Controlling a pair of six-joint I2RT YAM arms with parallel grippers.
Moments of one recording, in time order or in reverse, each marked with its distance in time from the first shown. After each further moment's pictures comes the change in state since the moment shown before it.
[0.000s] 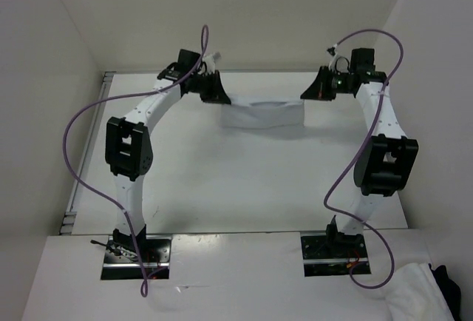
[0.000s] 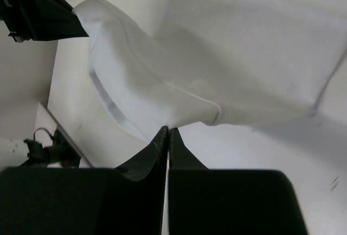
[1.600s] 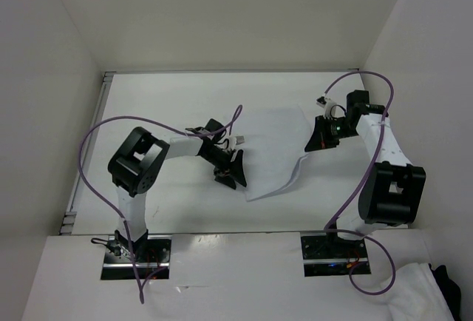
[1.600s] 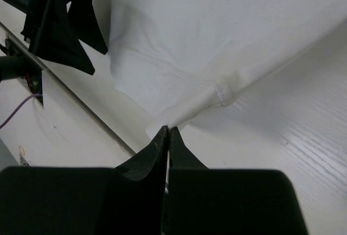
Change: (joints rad) left arm -0.242 -0.102 -0.662 0.211 0.228 -0.096; right arm -0.020 -0.248 -0.399 -0.209 0.088 -0.354
